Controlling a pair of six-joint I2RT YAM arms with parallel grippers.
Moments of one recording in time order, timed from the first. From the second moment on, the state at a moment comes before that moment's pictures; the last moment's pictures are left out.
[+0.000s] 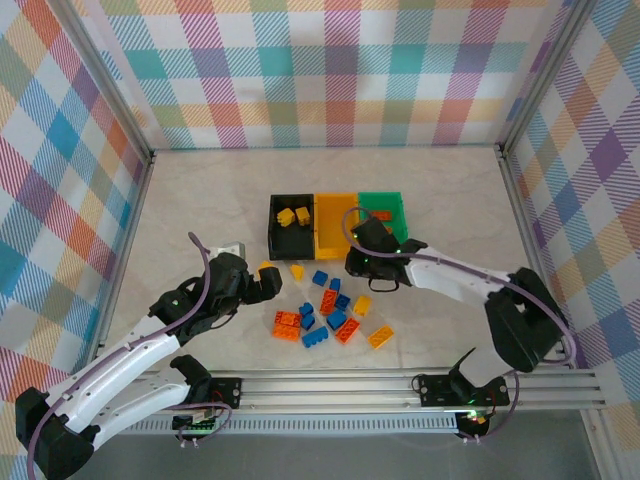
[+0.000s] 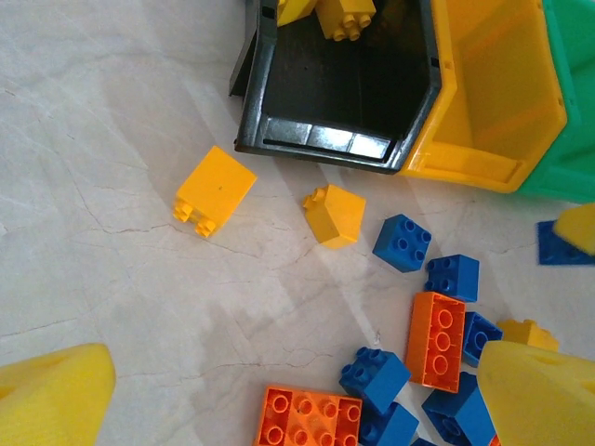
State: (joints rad) left arm -0.69 0.81 0.66 -0.63 -0.20 -0.76; right arm 0.72 1.49 0.95 -0.41 0.05 0.77
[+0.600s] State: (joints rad) left arm -0.69 0.85 0.66 -0.64 -0.20 -0.76; right arm 0.63 1.96 1.53 -0.50 0.05 0.62
